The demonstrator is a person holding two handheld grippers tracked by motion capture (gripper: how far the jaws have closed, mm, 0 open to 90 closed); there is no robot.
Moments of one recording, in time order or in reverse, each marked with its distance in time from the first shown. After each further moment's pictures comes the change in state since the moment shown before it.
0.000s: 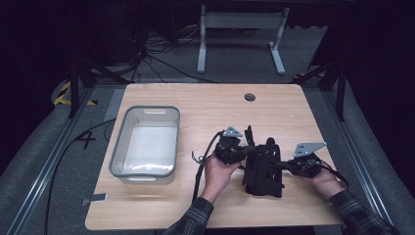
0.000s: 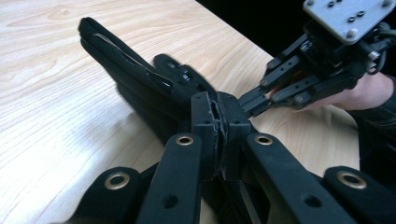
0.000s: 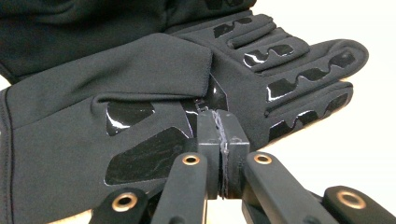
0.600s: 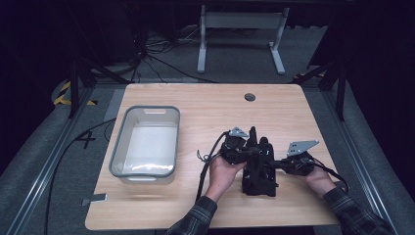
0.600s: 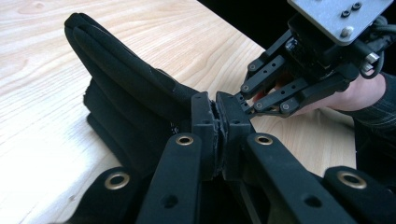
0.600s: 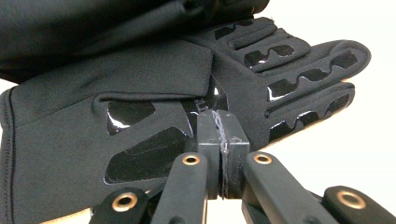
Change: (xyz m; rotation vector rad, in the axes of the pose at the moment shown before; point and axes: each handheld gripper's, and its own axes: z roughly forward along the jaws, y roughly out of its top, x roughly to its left) left arm -0.003 0.003 0.018 0.037 -0.025 0.005; right arm 0.003 0.012 0.014 -0.009 0.036 -0.025
